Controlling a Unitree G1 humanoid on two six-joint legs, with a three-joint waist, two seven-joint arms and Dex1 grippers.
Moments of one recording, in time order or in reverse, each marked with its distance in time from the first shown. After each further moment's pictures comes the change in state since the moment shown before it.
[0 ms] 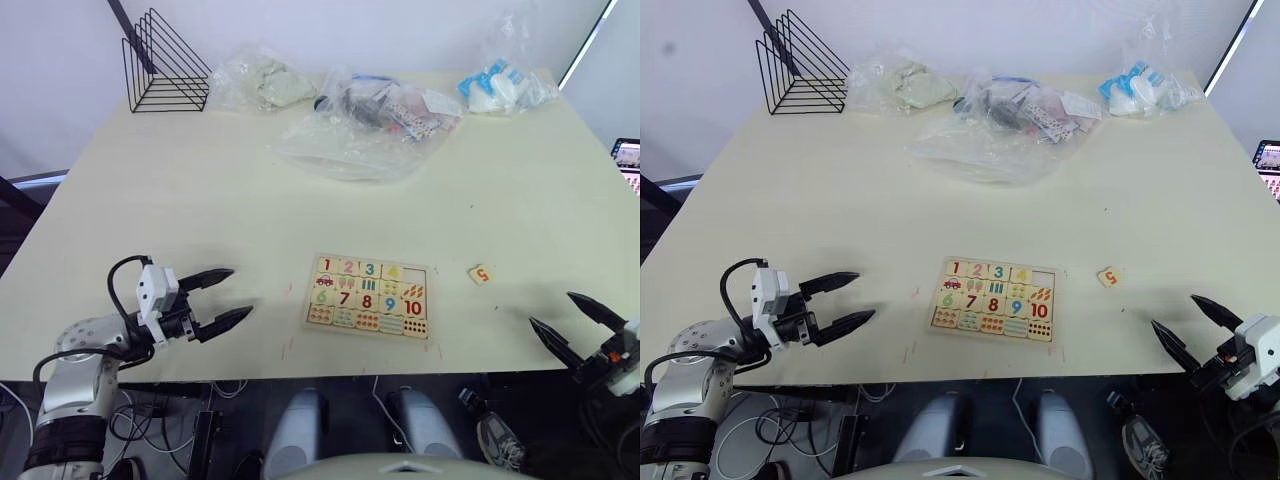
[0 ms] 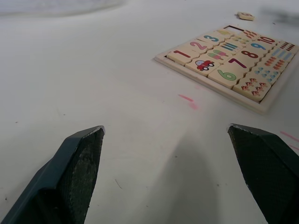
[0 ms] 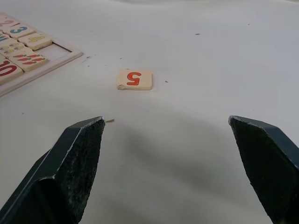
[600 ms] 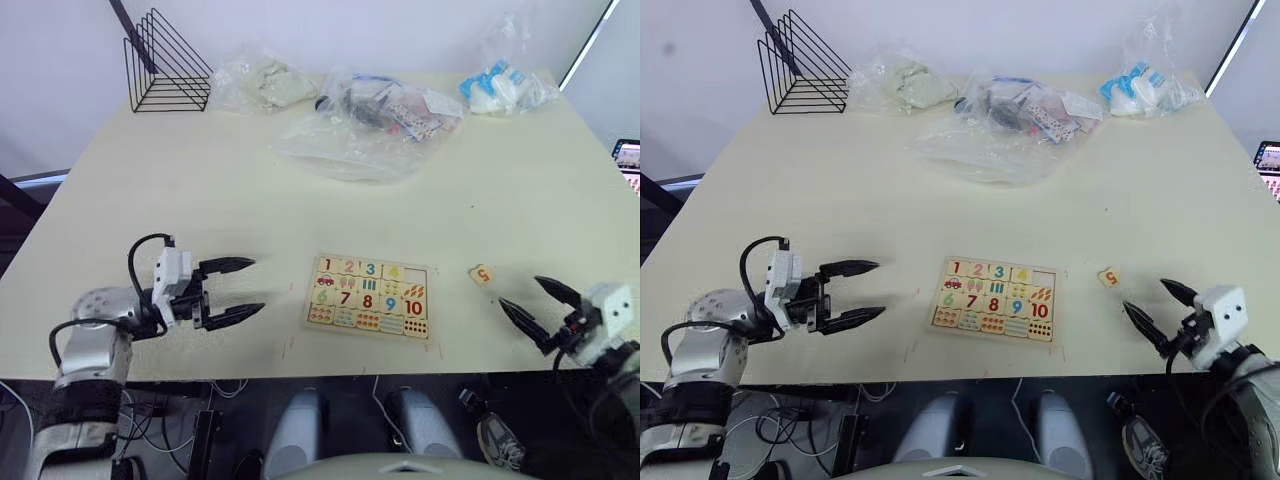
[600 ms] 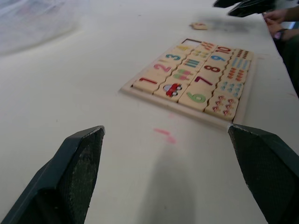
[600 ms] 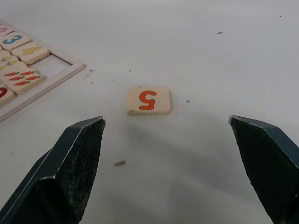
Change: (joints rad) left arm -0.206 0.007 -0.079 0.079 0.020 -0.032 -0.204; right arm -0.154 -0.036 0.141 -0.093 -0.037 0.236 -0.177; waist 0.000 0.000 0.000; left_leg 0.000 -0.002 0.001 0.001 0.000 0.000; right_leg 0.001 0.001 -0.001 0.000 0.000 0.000
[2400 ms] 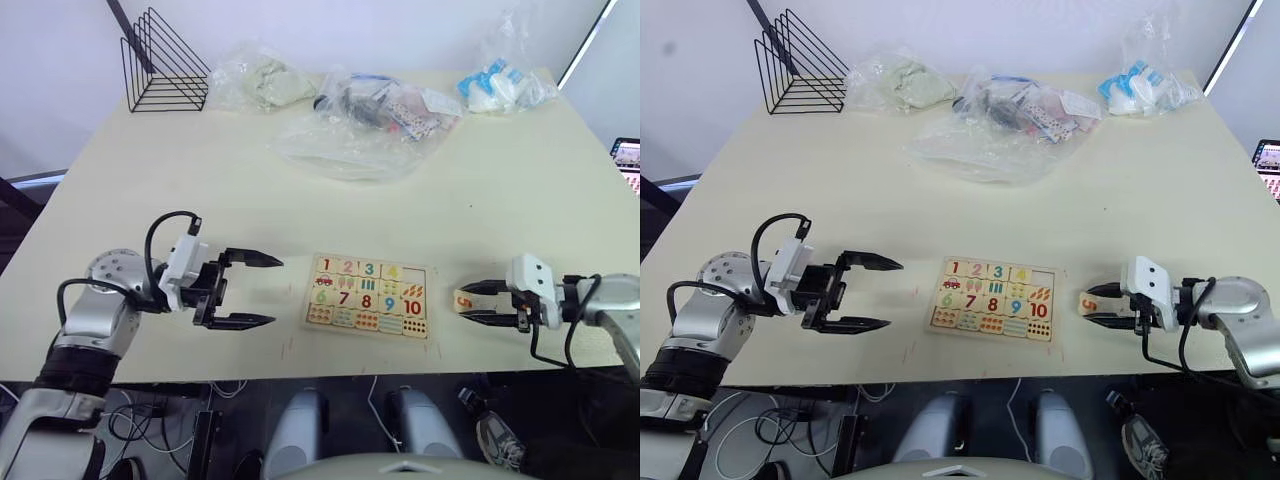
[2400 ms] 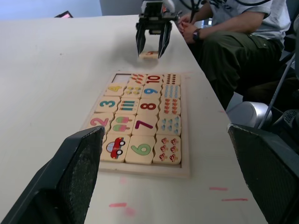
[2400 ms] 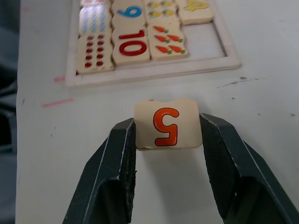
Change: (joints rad) left arm -0.101 0.183 -0.261 -0.100 -0.219 -0.059 -0.085; right arm -0.425 -0.320 0.410 0.207 -0.170 -0.067 0.542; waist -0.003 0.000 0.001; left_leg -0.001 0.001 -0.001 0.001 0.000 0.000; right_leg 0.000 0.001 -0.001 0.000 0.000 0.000
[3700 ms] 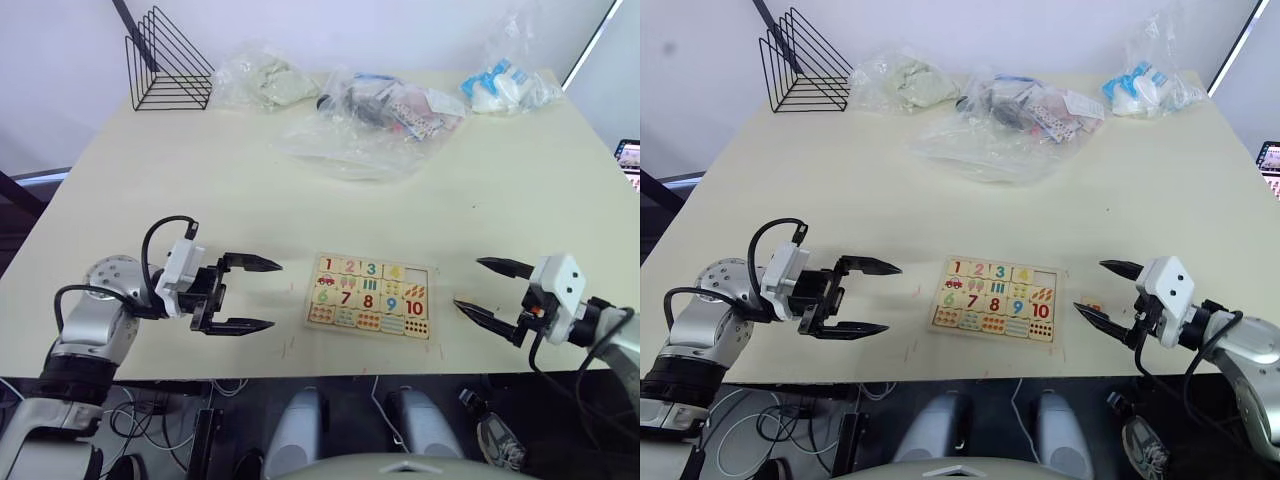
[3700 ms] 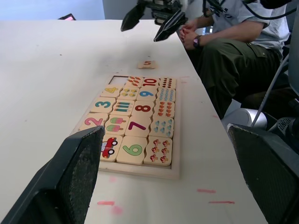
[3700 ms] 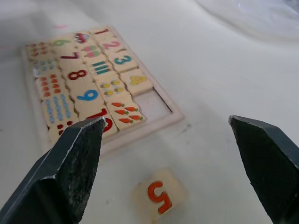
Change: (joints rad) left arm 0.035 -0.016 0.019 -0.017 -0.002 0.030 -0.001; right arm 0.400 0.188 -0.293 -0.538 0.152 0.258 -0.514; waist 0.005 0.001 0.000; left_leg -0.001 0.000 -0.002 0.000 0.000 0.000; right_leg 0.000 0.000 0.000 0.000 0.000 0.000
